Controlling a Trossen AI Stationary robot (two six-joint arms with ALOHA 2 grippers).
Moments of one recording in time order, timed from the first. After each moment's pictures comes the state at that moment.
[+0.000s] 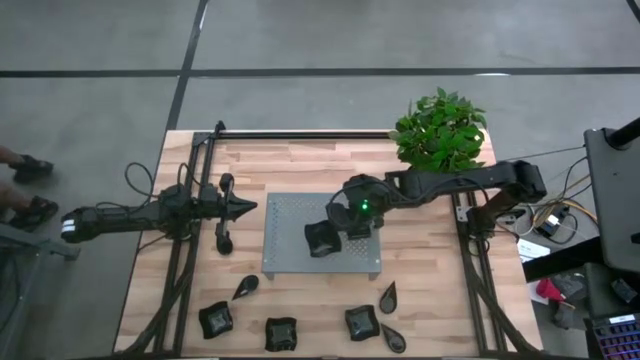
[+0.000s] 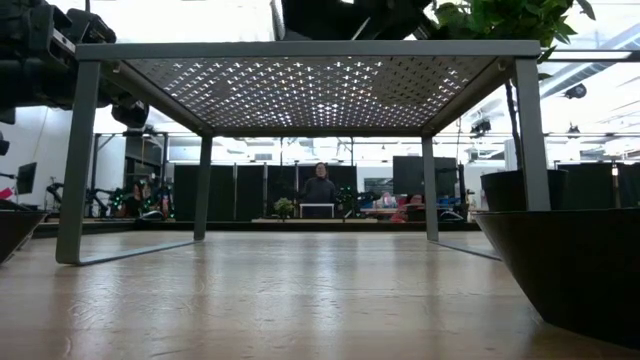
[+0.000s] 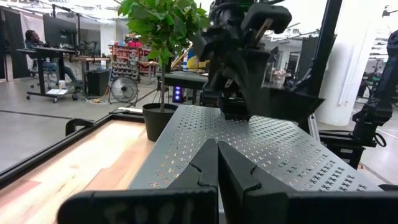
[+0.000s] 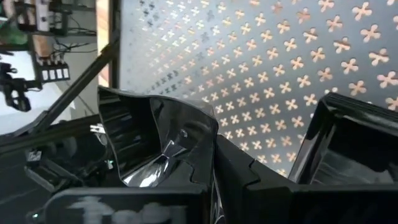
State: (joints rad) left arm 0.15 0.26 0.01 0.31 0.11 -0.11; right arm 0.05 1.59 1.35 -0.55 -0.18 1.43
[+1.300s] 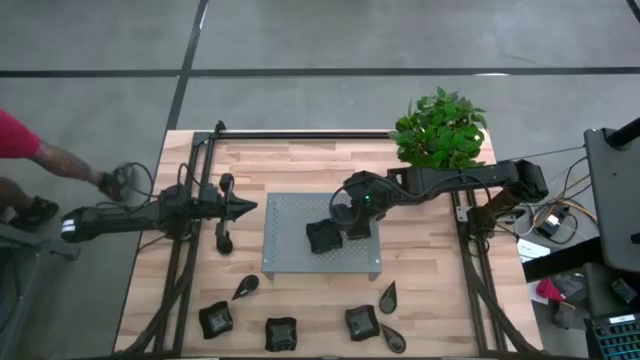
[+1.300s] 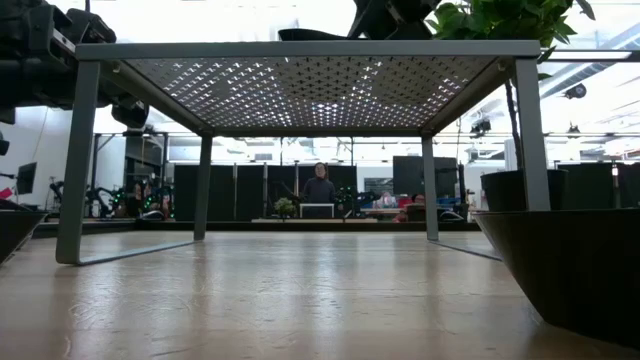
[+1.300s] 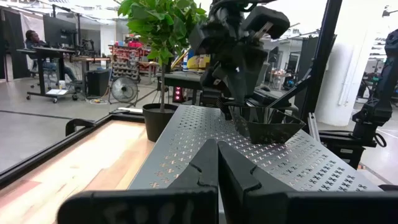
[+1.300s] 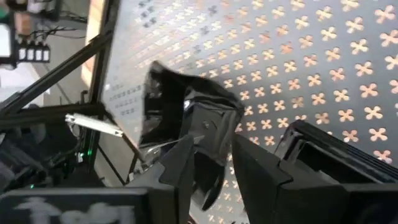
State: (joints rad) left arm 0.15 0.26 0.01 0.31 0.11 -0.11; right arm 0.03 1.57 1.35 -0.60 -0.16 1.23
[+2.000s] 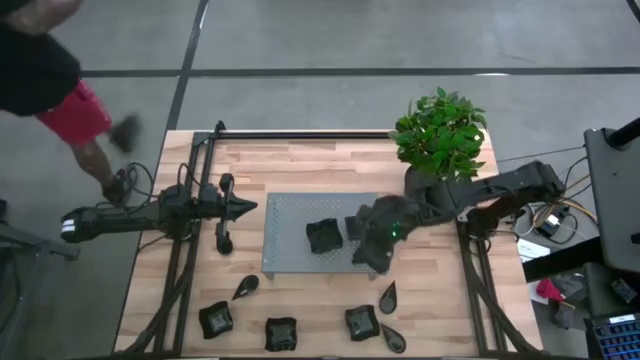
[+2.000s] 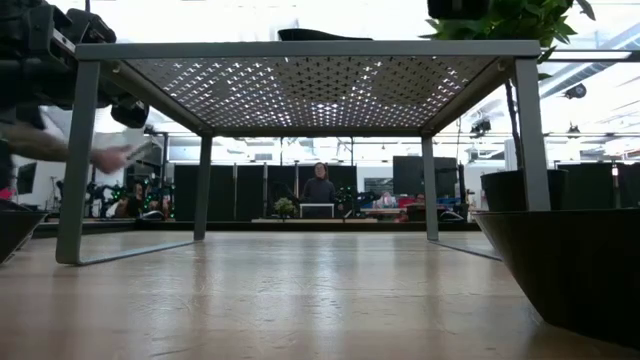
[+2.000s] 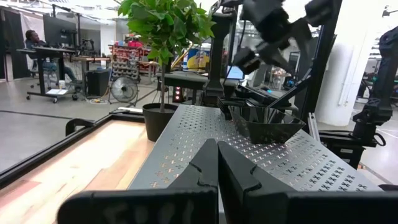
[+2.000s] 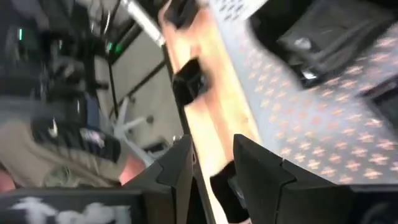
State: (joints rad) left arm 0.15 0.26 0.01 0.31 0.11 -0.11; right arm 0.24 1.45 1.35 -0.61 -0.24 0.91
